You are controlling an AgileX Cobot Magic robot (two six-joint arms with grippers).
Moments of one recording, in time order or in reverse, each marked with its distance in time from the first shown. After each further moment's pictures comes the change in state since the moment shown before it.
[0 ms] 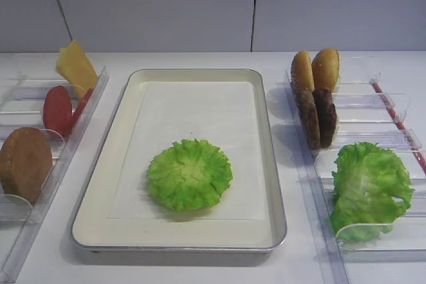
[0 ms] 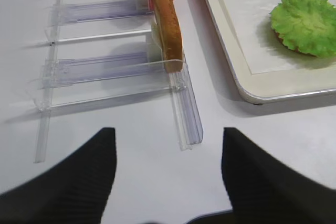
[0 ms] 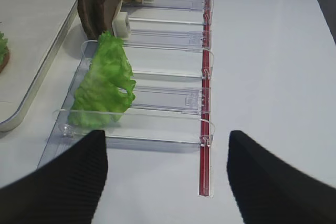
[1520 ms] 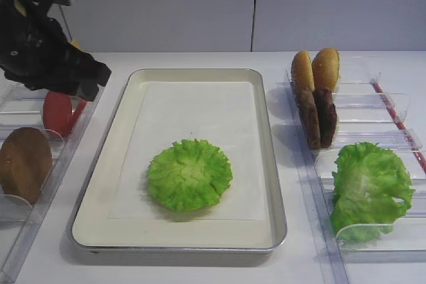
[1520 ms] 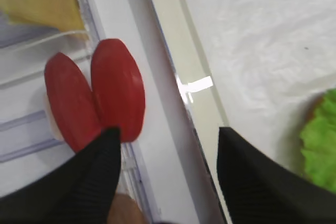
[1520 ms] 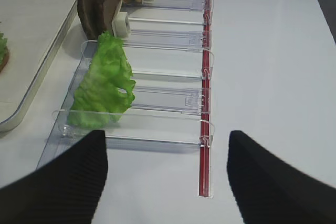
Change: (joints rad) left arm -0.195 1.495 -0.632 0.089 -0.428 -0.030; right arm 0.000 0.000 0.000 0.000 0.000 -0.002
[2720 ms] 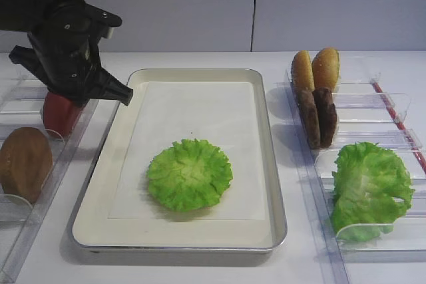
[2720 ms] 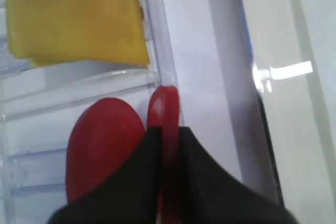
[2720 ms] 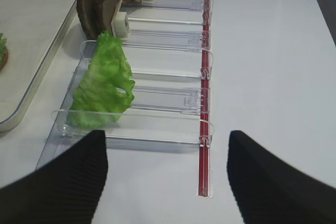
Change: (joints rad) left arm -0.103 0.308 -0.142 0.519 0.052 -0.489; right arm 0.000 0.000 0.000 0.000 0.000 0.000
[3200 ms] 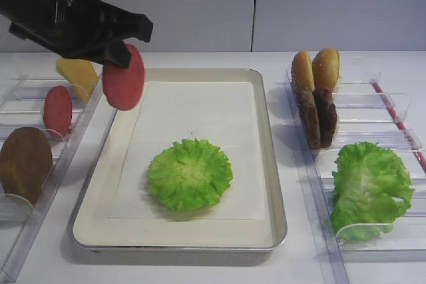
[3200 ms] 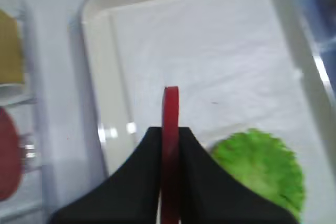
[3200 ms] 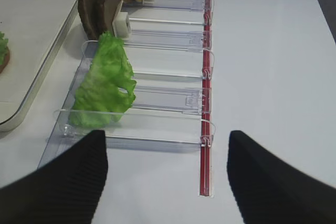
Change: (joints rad) left arm -0.008 -0.328 0.036 -0.590 -0.060 0.360; right arm 0.000 0.000 0.000 0.000 -0.002 0.002
